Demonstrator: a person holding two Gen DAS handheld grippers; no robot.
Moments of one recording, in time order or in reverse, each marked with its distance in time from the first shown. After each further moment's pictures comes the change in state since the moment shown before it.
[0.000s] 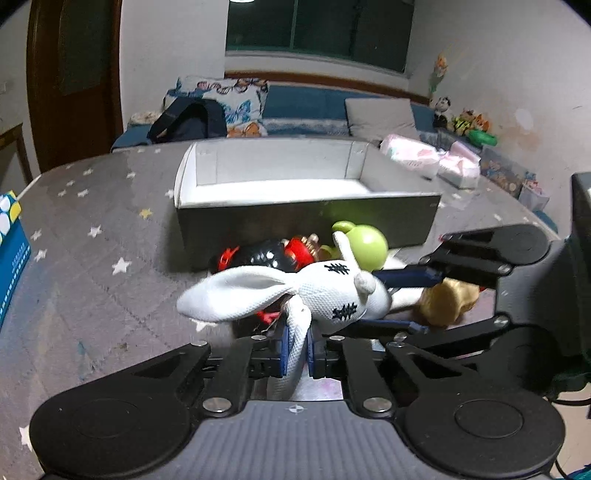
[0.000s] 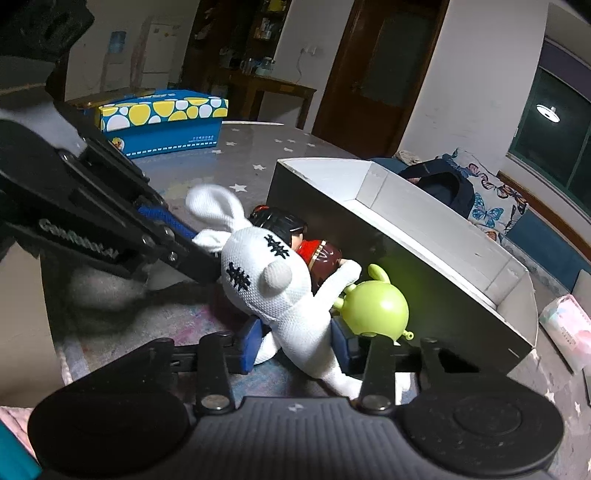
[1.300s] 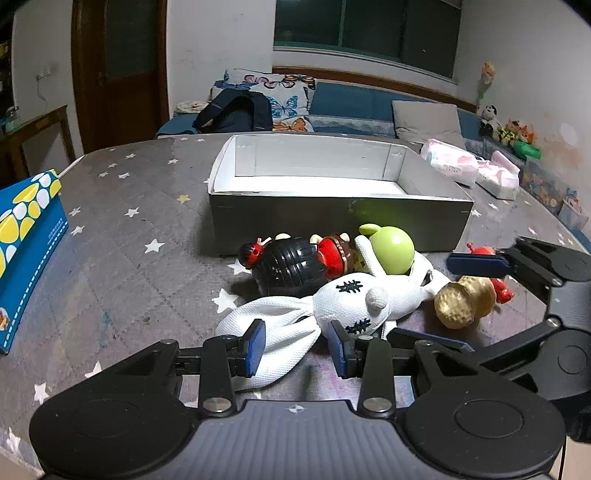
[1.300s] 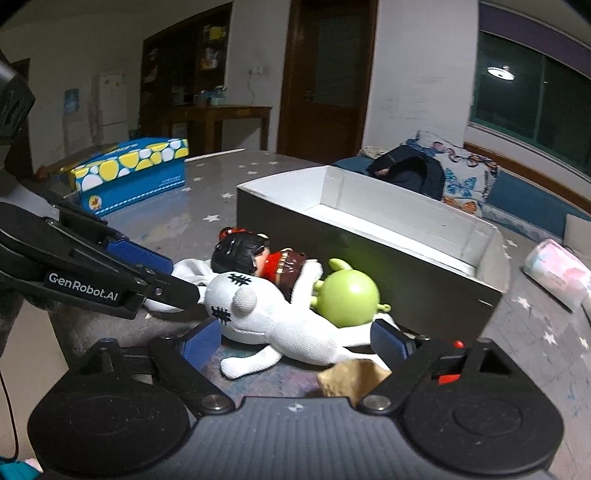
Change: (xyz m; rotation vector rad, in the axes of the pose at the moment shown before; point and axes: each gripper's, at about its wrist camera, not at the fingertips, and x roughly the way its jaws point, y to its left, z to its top) left arm 0.003 -0.010 -0.005 -0.085 0.033 0.146; right arm -0.022 -0.016 -0.007 0.212 -0.042 -0.003
